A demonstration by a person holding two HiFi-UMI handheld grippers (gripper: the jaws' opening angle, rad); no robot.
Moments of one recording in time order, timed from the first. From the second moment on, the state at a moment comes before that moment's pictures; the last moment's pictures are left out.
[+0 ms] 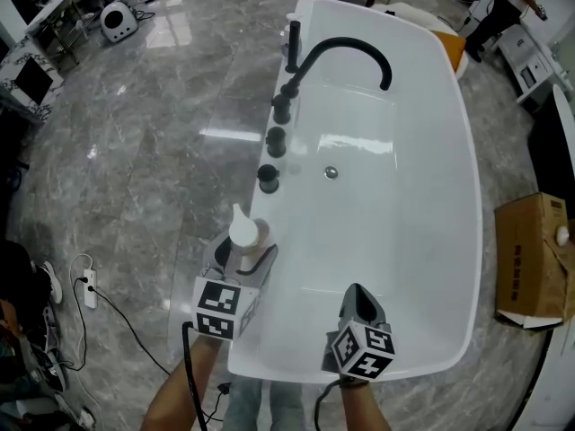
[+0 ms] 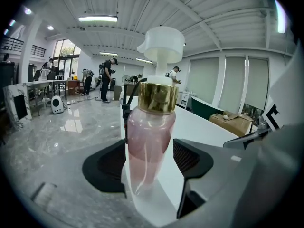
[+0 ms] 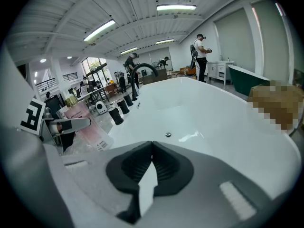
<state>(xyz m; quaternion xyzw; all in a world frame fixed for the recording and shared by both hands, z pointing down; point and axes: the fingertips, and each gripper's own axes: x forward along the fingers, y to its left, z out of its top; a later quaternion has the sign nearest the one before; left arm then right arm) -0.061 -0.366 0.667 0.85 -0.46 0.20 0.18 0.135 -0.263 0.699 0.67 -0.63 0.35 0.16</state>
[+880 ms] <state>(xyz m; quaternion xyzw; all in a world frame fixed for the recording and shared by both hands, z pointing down) -0.133 -0.284 0.580 0.83 -0.50 0.13 0.21 0.075 -0.225 0.617 0.66 -0.67 0.30 0.16</state>
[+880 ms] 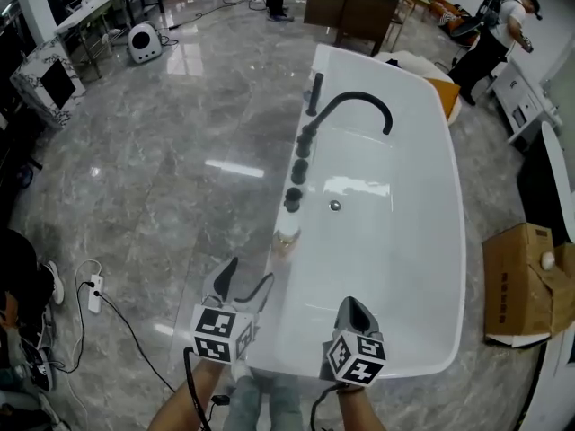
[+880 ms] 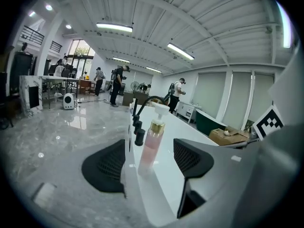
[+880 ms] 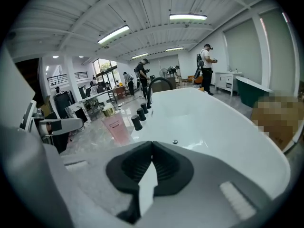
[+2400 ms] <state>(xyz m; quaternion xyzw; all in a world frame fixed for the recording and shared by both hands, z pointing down) -0.186 -0.212 0.314 0.78 -0.62 0.07 0.06 0.077 -0.204 0.339 0.65 -0.75 0.08 0.10</state>
